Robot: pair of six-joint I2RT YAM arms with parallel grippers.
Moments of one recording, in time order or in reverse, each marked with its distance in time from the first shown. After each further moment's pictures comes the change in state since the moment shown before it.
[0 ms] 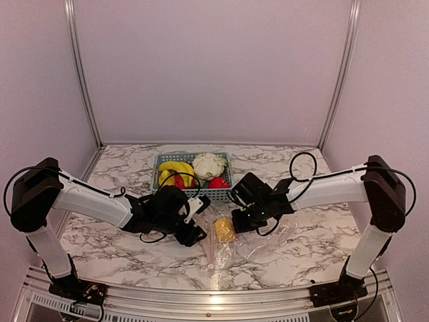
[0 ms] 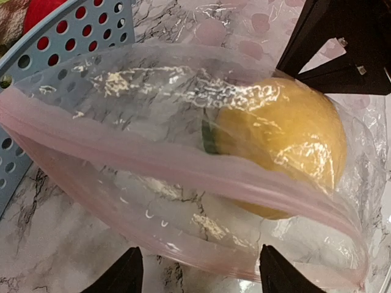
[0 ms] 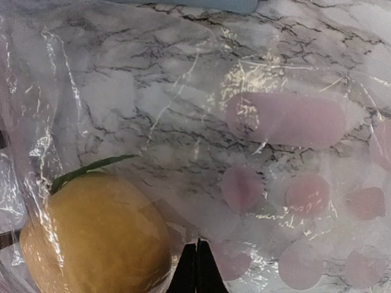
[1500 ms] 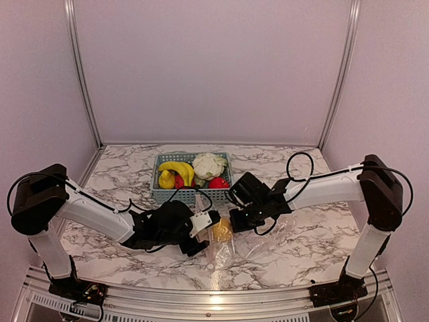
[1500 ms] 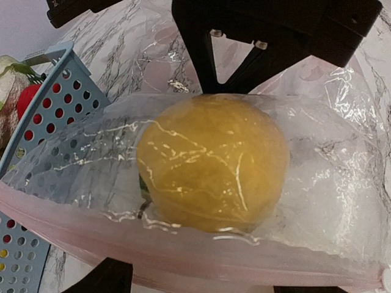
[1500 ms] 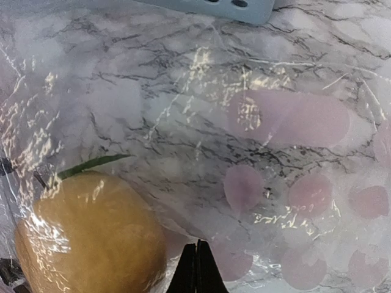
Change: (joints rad) left arm -0.116 0.022 -0.087 0.237 -0.178 0.314; right arm 0.000 0.033 0.016 0.024 0.000 -0.022
